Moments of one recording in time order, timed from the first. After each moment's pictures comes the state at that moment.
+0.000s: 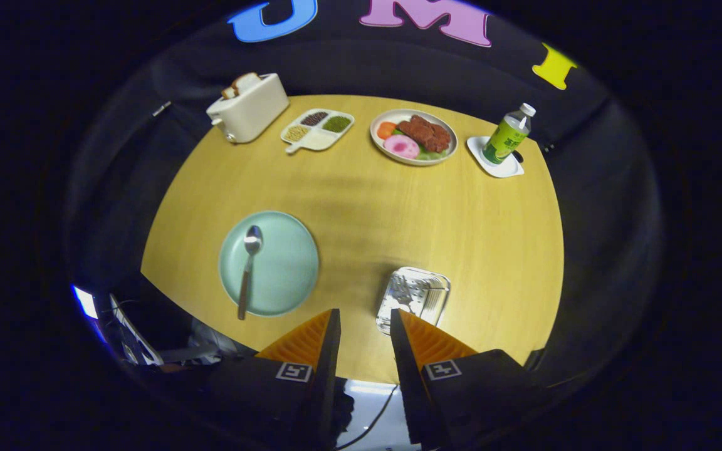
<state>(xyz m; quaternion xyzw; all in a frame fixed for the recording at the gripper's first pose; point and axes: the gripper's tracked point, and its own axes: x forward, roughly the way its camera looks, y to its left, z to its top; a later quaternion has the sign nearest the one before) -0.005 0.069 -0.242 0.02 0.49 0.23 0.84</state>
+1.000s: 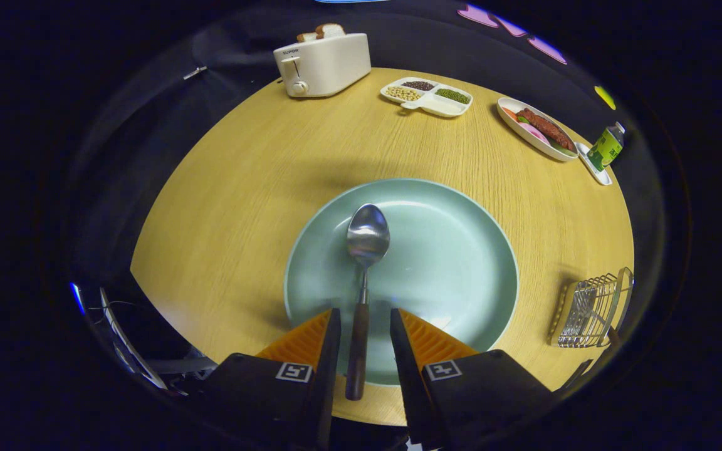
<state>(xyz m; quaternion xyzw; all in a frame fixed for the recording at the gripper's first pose) -0.043 0.273 -0.375 -0.01 0.50 0.25 0.83</state>
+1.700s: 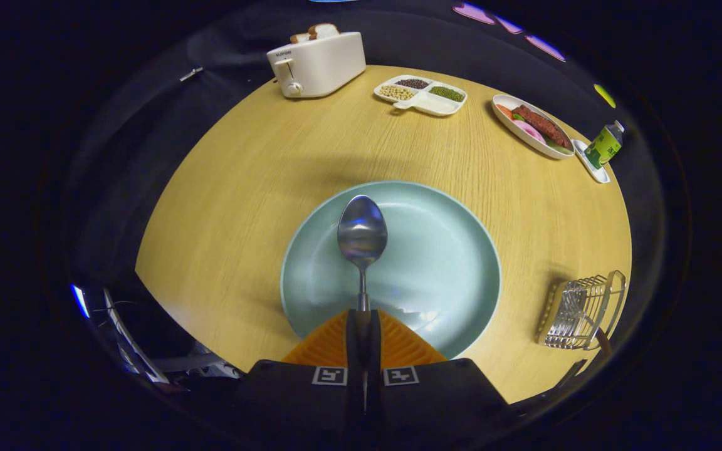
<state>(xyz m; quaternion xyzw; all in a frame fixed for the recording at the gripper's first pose) -0.044 0.246 -0.332 0.00 0.51 0.27 0.82</state>
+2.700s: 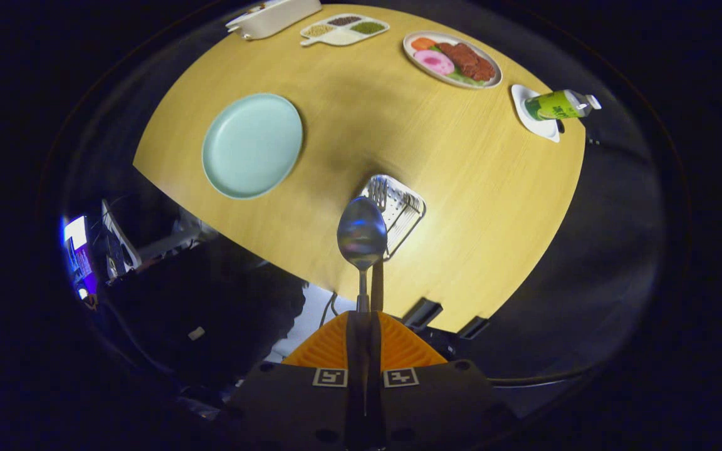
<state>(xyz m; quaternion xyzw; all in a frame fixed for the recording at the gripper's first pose) -0.043 -0.056 -0.272 -0.20 0.74 0.25 0.59</state>
